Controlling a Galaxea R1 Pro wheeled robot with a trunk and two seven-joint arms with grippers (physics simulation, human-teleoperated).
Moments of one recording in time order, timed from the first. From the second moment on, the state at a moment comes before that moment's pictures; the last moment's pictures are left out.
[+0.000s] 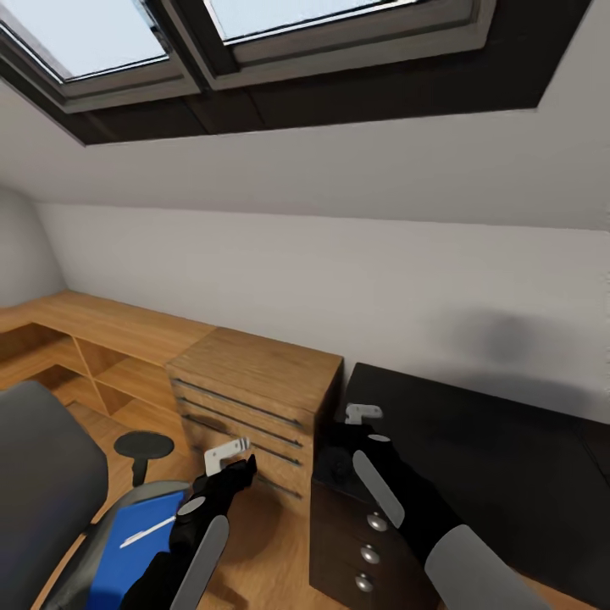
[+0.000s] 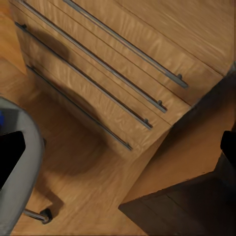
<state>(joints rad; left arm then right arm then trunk) -0.24 -0.09 -0.25 -1.39 0.46 0.43 0.55 -0.63 0.05 0.47 -0.94 -0.56 0.41 -0.34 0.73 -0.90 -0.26</state>
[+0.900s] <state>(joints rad) -0.24 -0.09 -0.25 -1.39 0.50 0.43 0.55 -0.63 0.05 0.47 -0.94 -0.56 0.41 -0.33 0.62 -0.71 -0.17</state>
